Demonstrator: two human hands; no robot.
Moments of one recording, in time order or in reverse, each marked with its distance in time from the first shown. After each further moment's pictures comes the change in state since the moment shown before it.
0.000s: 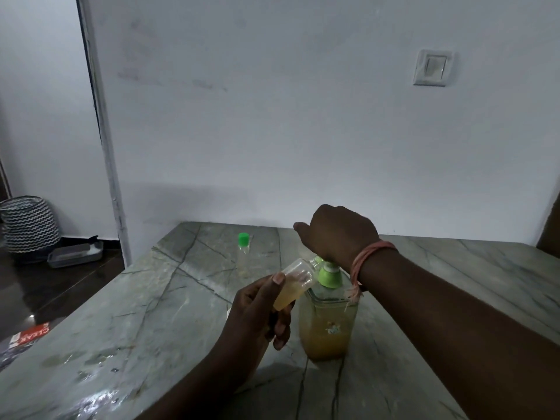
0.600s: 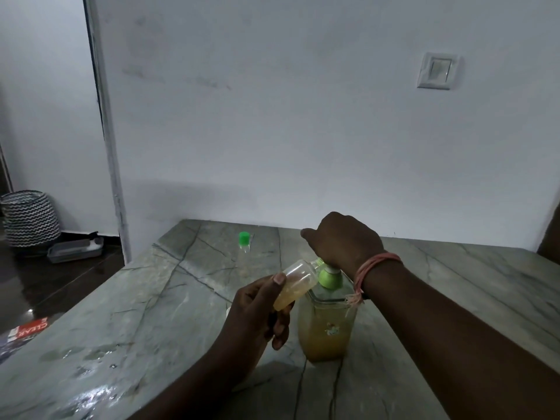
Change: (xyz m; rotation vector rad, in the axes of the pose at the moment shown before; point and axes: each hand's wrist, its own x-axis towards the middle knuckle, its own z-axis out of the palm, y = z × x) left_hand 0.000 -0.001 0.000 0.004 -0.004 0.003; right_hand -0.005 0.006 0.006 0.111 -0.010 0.090
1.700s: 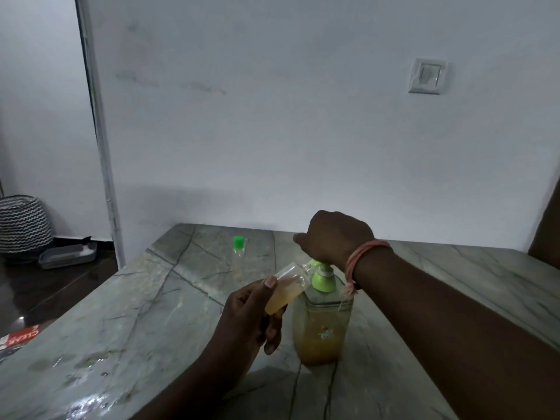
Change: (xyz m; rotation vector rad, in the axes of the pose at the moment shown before) left_hand -0.001 0.000 -0.004 0.007 0.002 -0.003; right_hand 0.007 -0.007 -0.007 -0.144 0.005 -0.080
